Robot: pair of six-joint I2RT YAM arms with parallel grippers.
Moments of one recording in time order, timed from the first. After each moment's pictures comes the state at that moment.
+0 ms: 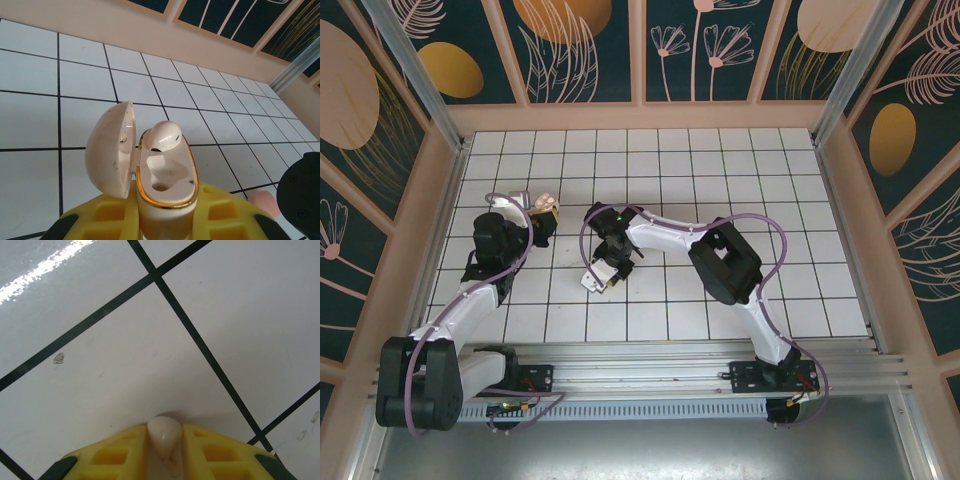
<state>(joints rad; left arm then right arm) -0.08 1.13 0.47 0.36 0.41 -0.36 0.93 2.22 1.70 -0.83 -0.34 -1.66</state>
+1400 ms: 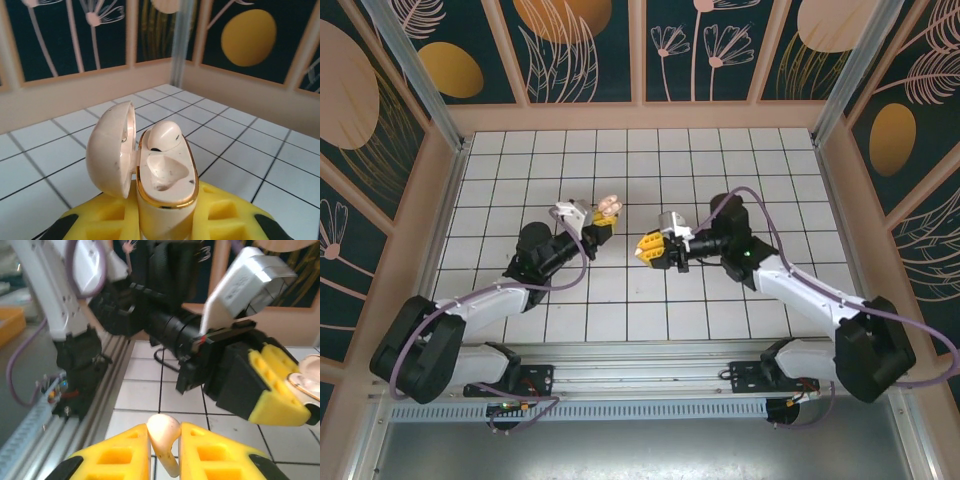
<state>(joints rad) -0.51 1.31 0.45 0.83 0.39 -0.08 0.61 1.21 0.69 0.33 -1.01 -0.21</state>
